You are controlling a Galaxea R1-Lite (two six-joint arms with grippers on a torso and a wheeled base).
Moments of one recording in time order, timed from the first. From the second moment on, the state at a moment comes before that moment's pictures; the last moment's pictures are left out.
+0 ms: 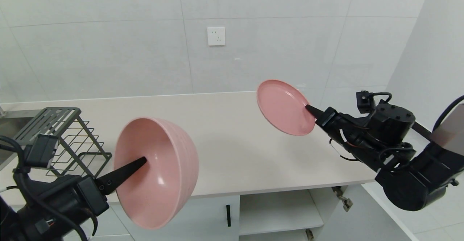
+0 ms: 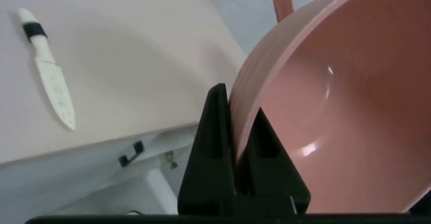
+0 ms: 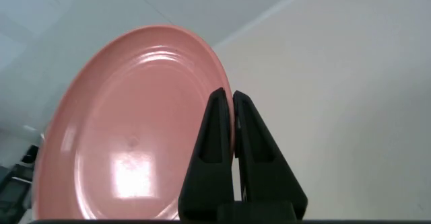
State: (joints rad) left arm -0.39 1.29 -0.05 -1.18 -0.24 -0.68; right arm 0.31 2.07 -0.58 -1.51 0.12 0.76
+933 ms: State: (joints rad) left arm -0.42 1.05 -0.27 -0.67 -0.26 -0.59; right arm 0.42 1.98 -0.39 -1.57 0.00 0.58
